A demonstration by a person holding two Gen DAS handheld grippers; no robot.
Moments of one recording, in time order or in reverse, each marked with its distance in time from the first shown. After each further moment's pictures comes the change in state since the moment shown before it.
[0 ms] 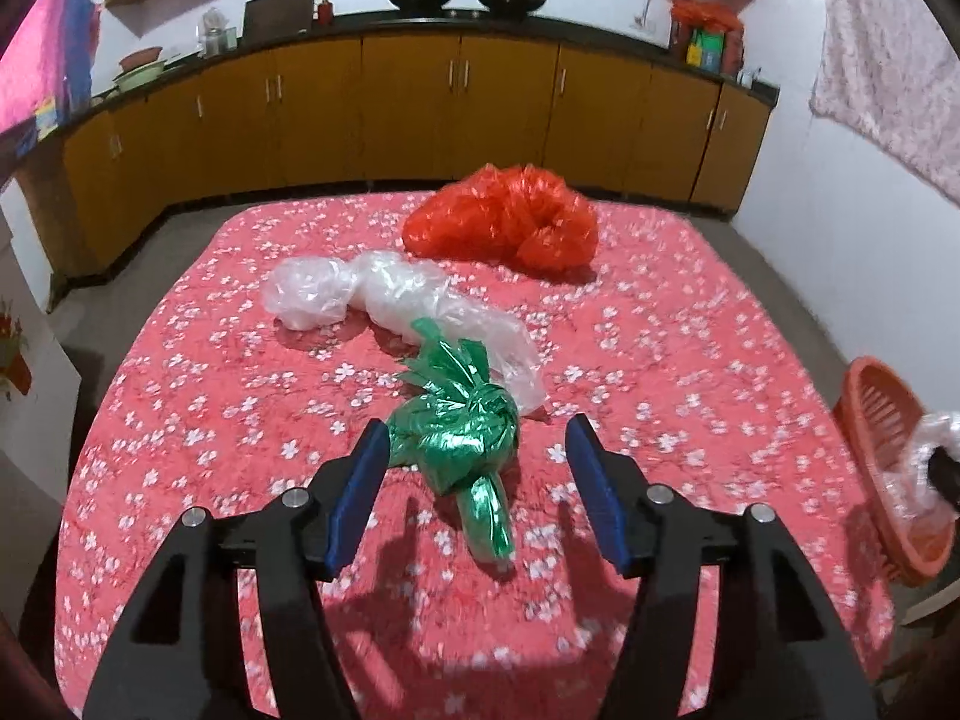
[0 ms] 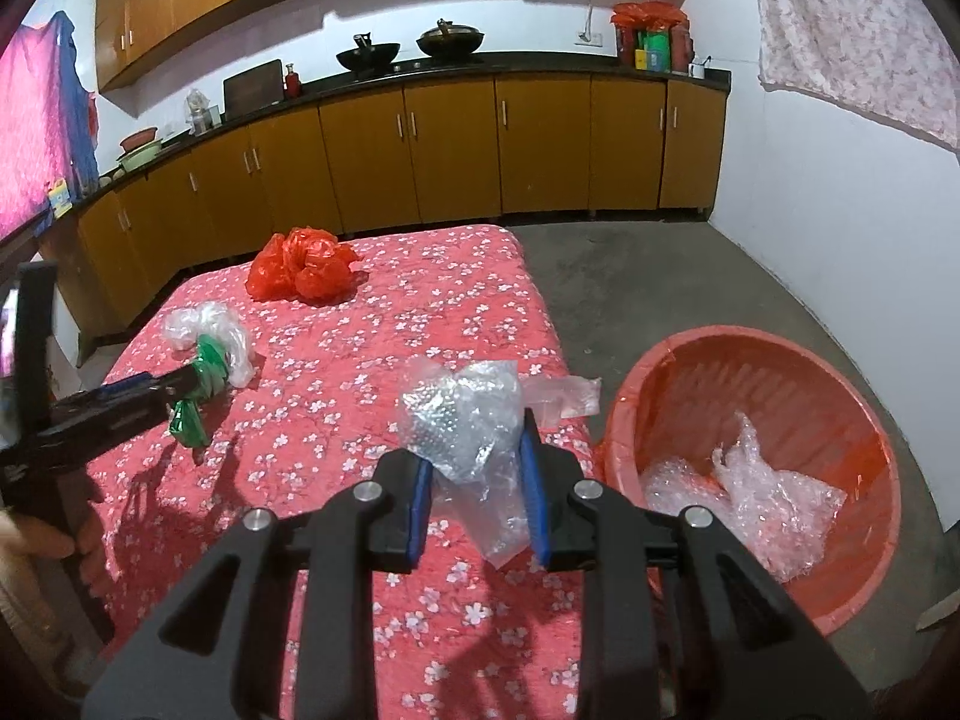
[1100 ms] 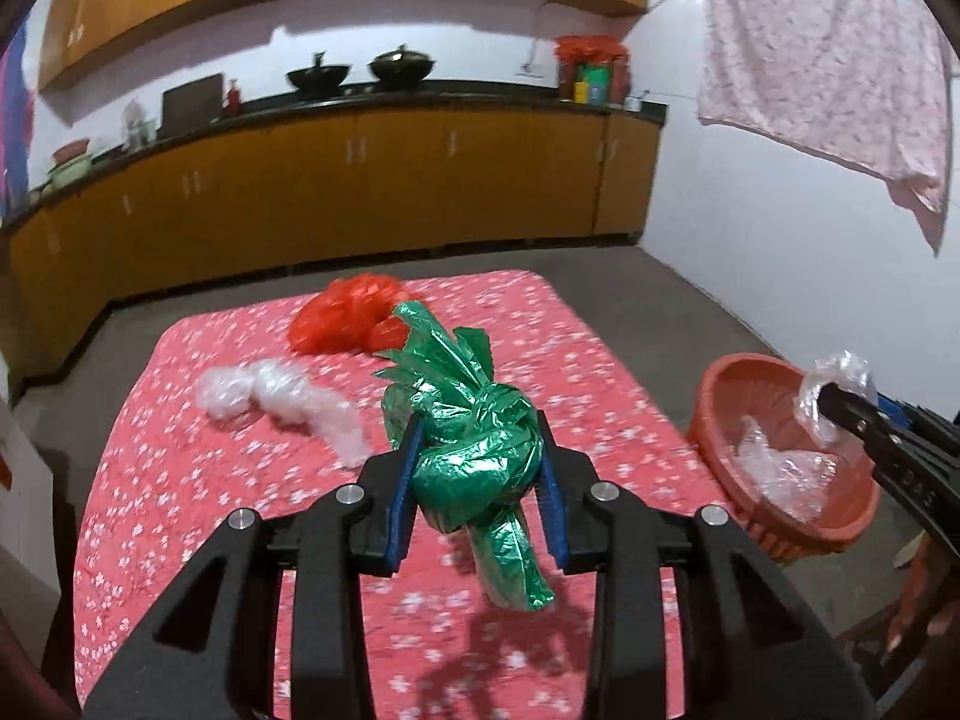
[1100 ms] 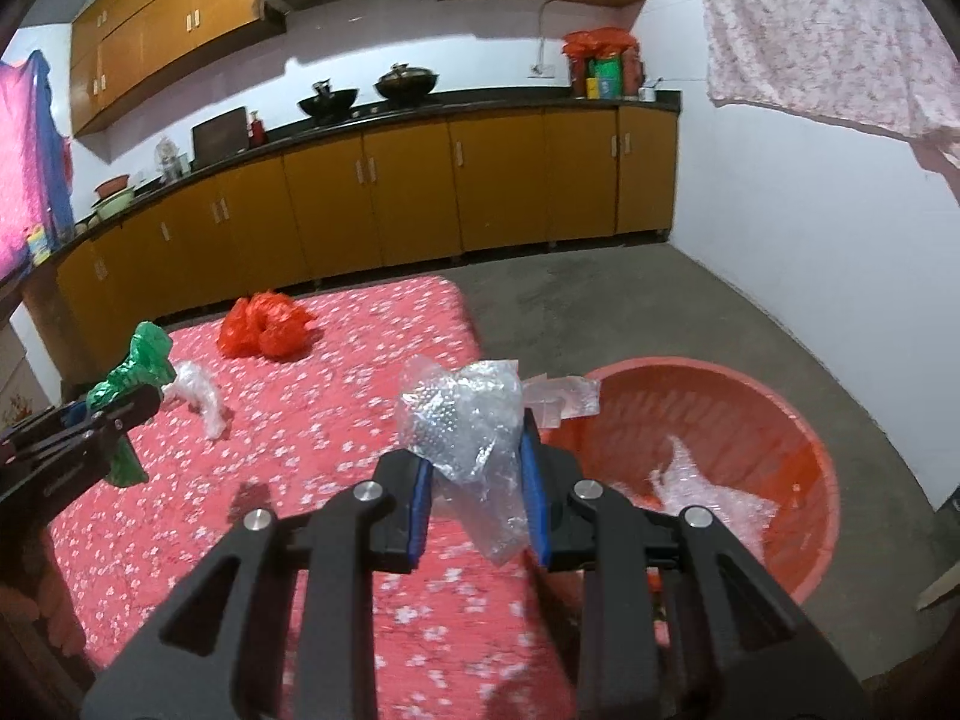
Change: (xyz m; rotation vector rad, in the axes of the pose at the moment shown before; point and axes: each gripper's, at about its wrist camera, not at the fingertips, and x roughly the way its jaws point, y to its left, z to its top) left arm -0.100 -0.079 0.002 0.175 -0.175 -0.175; right arm -0.047 -0.043 0.010 0.075 -0.098 -0.072
